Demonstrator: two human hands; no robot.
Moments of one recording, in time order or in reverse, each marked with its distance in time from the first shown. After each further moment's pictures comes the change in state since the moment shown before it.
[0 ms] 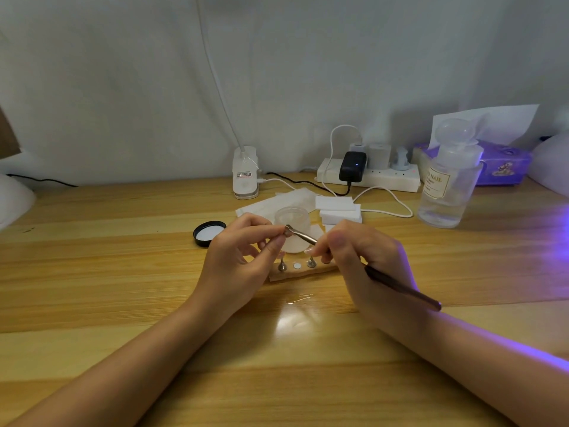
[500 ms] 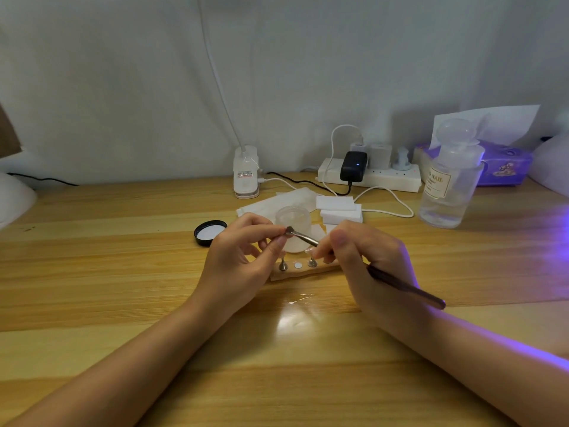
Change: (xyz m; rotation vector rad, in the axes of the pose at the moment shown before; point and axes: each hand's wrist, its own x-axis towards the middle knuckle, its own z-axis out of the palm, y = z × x) left_hand 0.000 0.001 -0.001 -0.003 -0.004 -0.005; right_hand 0.000 0.002 0.001 0.020 0.011 -0.023
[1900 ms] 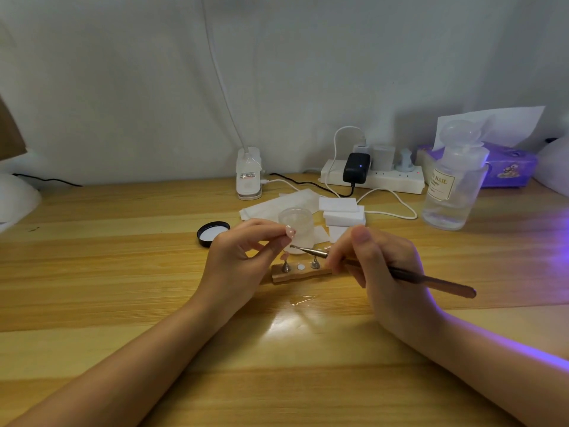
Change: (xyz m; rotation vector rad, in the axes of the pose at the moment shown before) left_hand 0.004 -0.010 0.000 -0.026 0.021 0.069; right_hand 0.000 -0.013 -0.003 0.255 -0.041 0.113
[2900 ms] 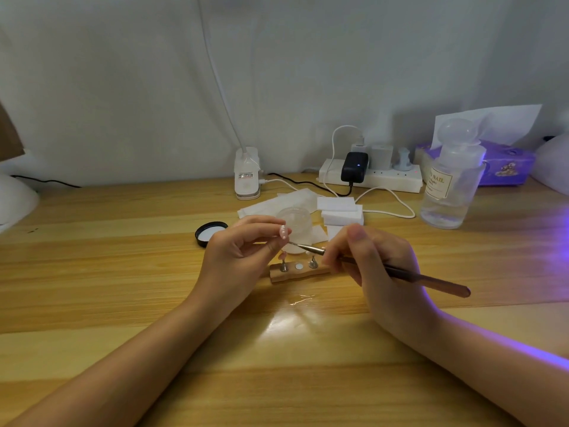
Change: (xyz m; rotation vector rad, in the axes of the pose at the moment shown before) left_hand 0.000 0.009 0.000 -0.092 0.004 -0.107; right_hand 0.000 -0.001 0.002 0.057 0.009 0.067
